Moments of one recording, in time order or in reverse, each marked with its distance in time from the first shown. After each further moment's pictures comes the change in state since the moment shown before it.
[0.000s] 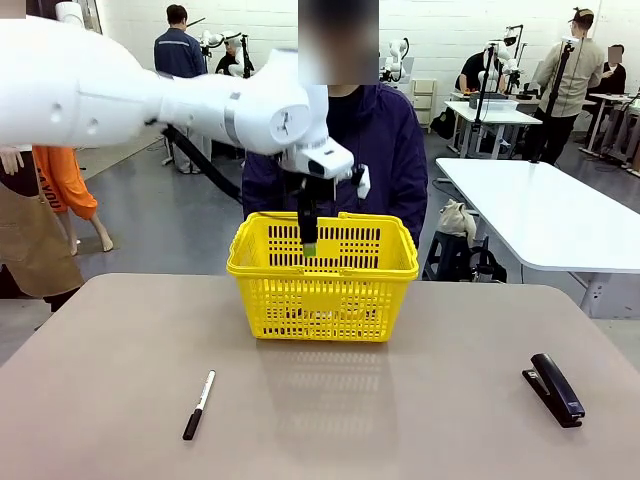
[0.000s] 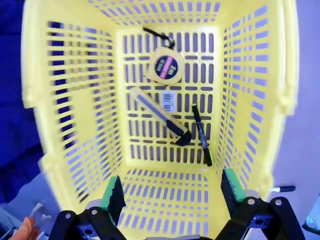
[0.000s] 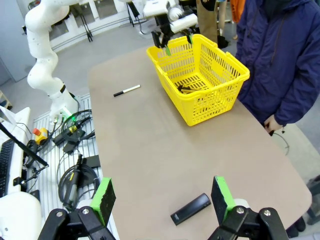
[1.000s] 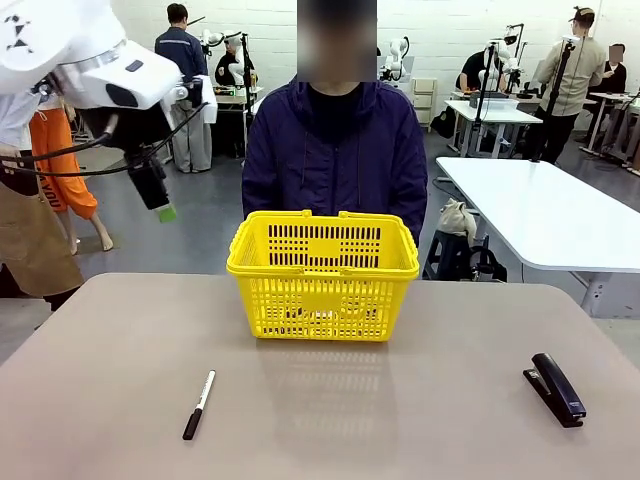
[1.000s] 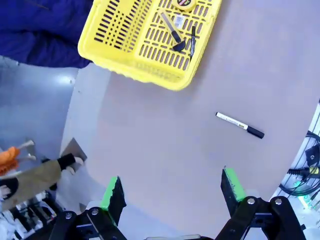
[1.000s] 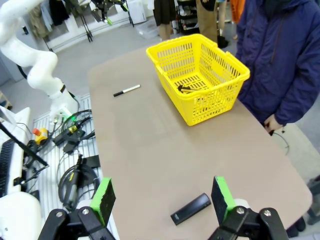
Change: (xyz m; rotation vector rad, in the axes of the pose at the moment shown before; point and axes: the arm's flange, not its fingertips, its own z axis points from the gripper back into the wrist) left arm -0.217 -0.143 0.136 0.184 -0.080 0.367; right arm 0.000 0.000 0.000 0.000 0.000 -0.001
